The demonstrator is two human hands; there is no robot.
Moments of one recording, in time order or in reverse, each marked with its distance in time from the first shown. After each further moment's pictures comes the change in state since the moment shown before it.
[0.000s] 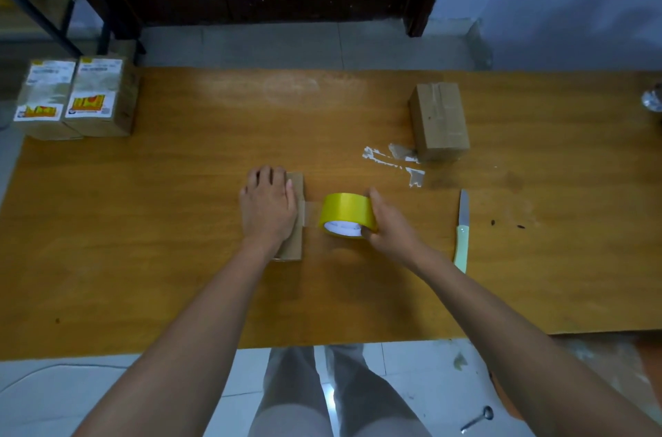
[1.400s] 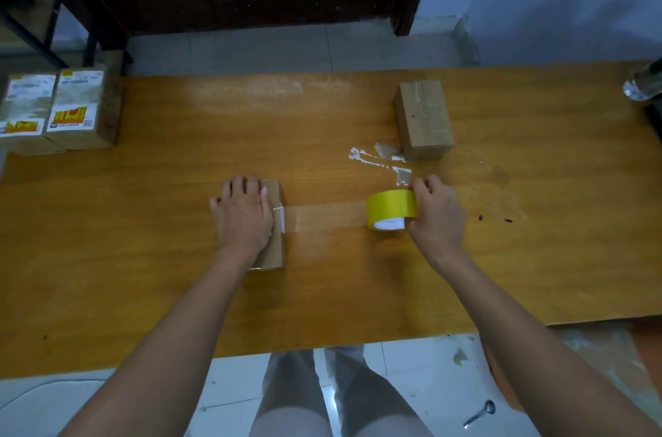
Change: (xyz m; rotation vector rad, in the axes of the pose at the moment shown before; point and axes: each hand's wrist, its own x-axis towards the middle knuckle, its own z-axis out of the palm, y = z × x) left_hand -0.006 -0.015 -0.004 0.038 -0.010 -0.038; right_hand -0.032 0.014 -0.062 -0.454 0.419 0.250
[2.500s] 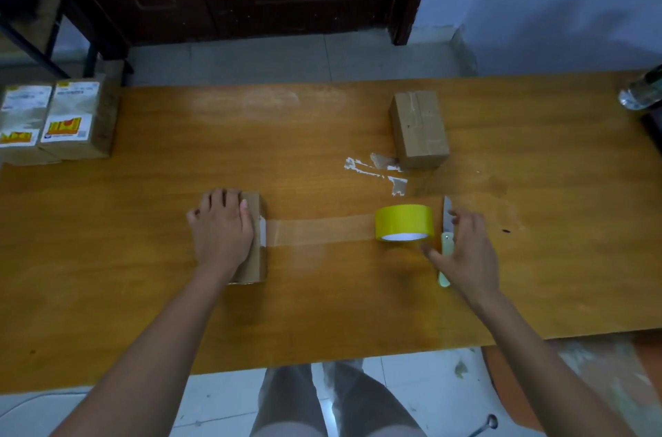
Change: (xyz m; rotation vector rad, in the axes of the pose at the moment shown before) left_hand -0.001 -0.021 -0.002 0.022 0.052 0.001; right_hand -0.037 0.068 0.012 0.198 -0.078 0.192
